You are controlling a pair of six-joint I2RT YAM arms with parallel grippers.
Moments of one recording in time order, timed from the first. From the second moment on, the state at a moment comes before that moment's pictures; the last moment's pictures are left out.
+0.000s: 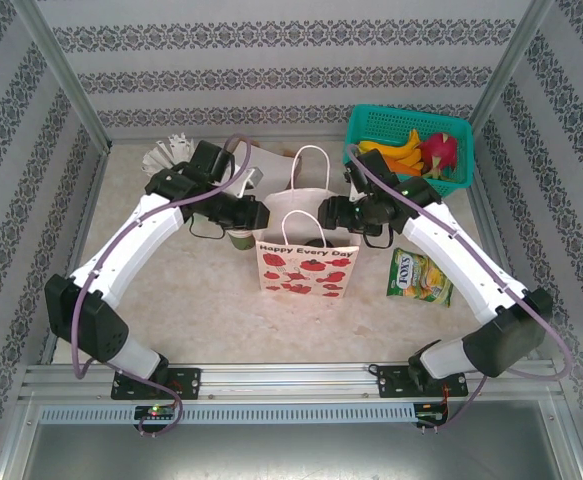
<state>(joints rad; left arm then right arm) -0.42 1.52 1.49 -0.98 0.58 -0.34 0.51 1.44 1.46 -1.05 -0.12 0.56</state>
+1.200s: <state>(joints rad) -0.16 1.46 1.50 -0.76 0.04 -0.25 0.52 1.25 1.36 -0.59 0.18 0.49</state>
